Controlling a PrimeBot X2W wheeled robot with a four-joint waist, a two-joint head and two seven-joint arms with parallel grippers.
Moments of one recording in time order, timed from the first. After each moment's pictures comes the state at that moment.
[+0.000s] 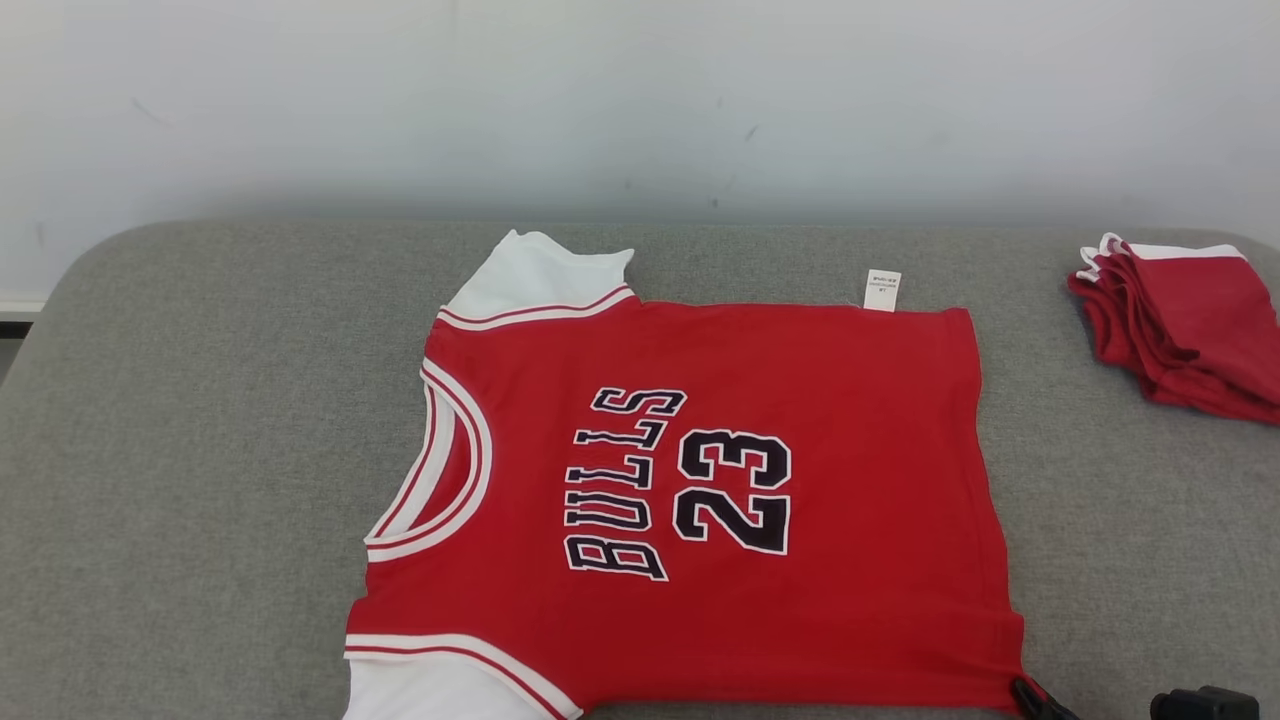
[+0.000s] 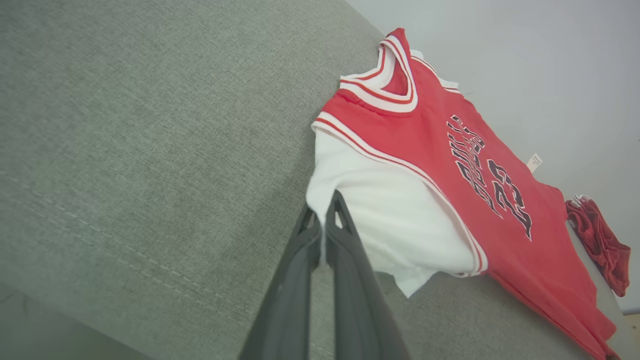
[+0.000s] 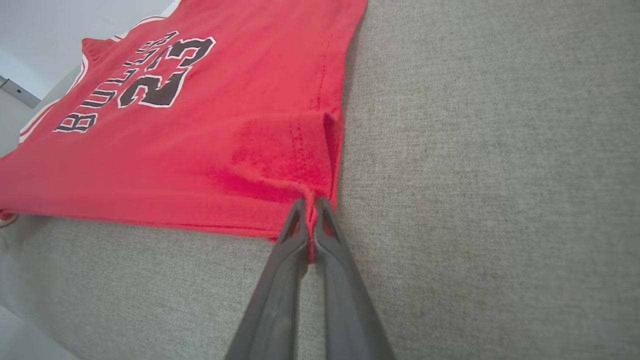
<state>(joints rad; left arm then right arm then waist) 0.29 0.21 -0.24 0.04 -0.88 0.10 -0.26 0.00 -0.62 0.56 0.38 0.95 0.13 -0.25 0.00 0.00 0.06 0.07</state>
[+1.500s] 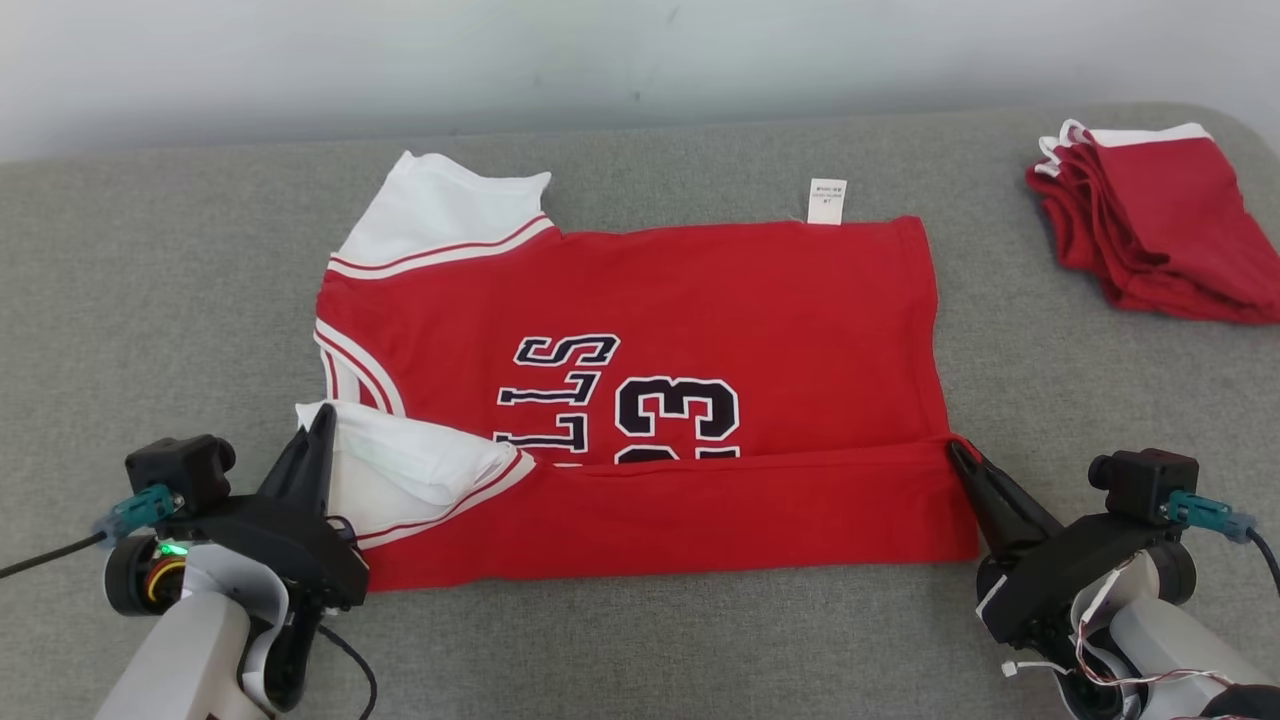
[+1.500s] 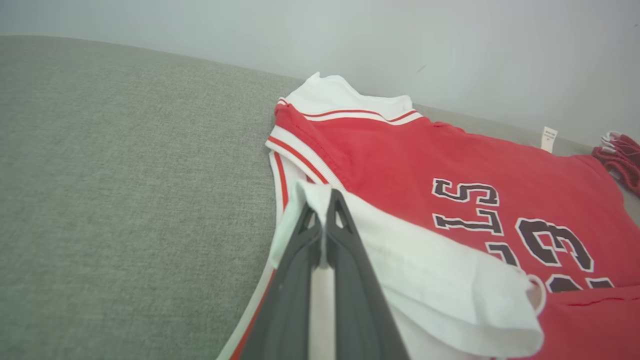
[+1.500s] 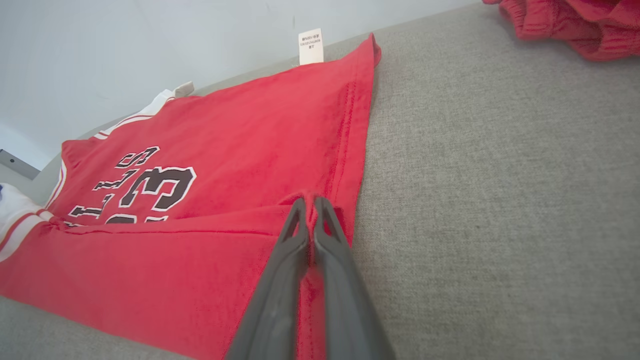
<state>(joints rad) -0.52 0.32 -0.35 0.63 -0.73 -0.10 -0.15 -0.42 -0.51 0.59 0.50 0.96 0.13 -0.18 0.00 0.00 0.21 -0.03</state>
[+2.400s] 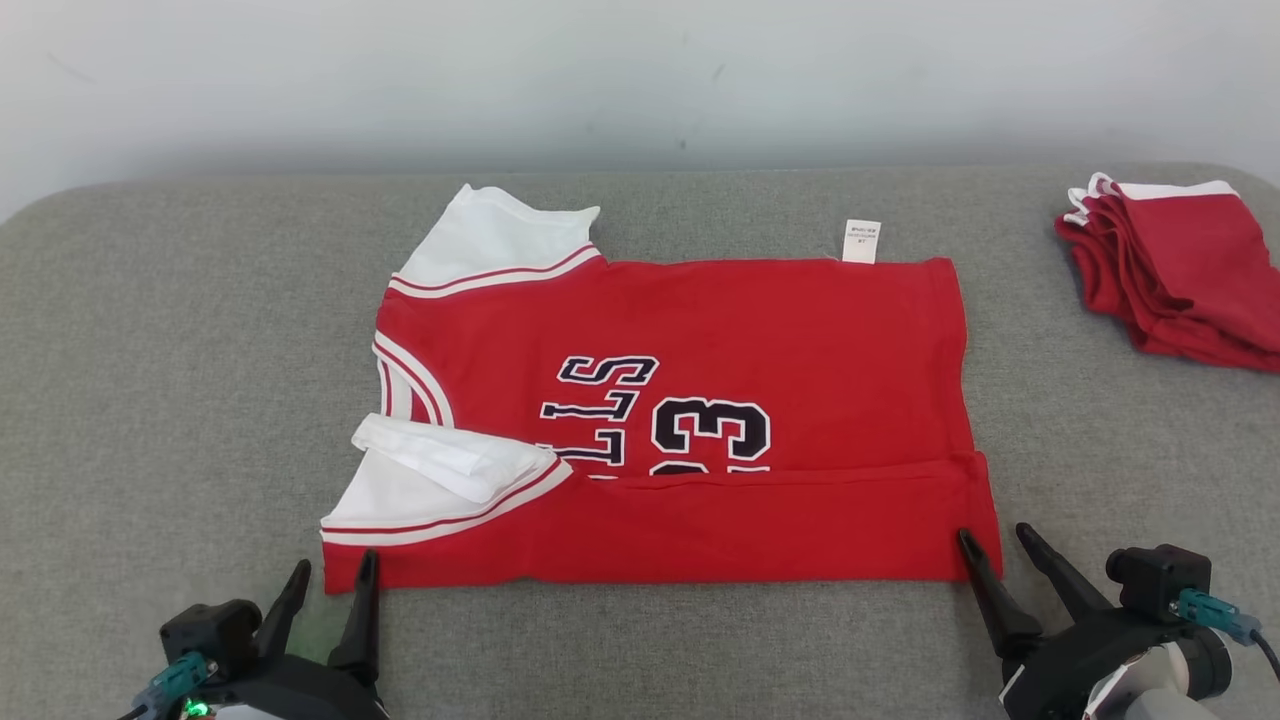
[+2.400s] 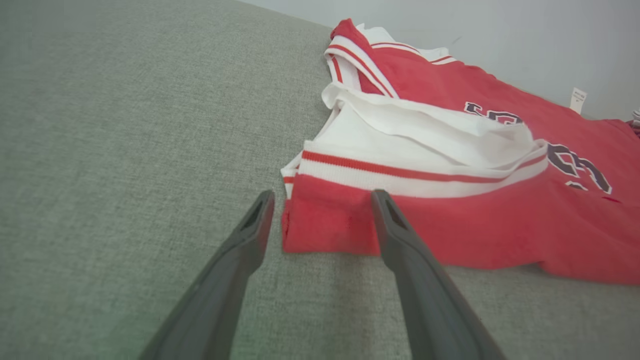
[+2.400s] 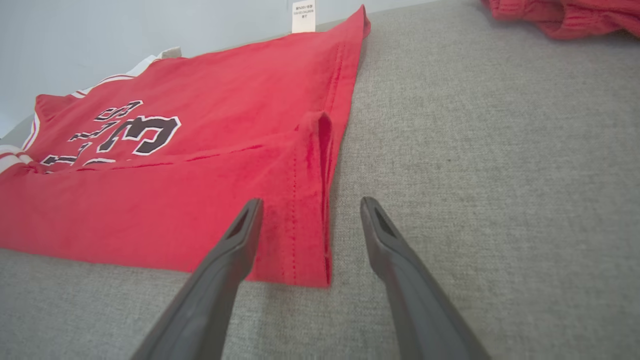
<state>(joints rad) -0.28 0.27 -0.32 0.61 -0.67 -0.08 -0.26 -0.28 -0.48 0.51 0.57 0.81 0.13 -0.26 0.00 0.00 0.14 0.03</state>
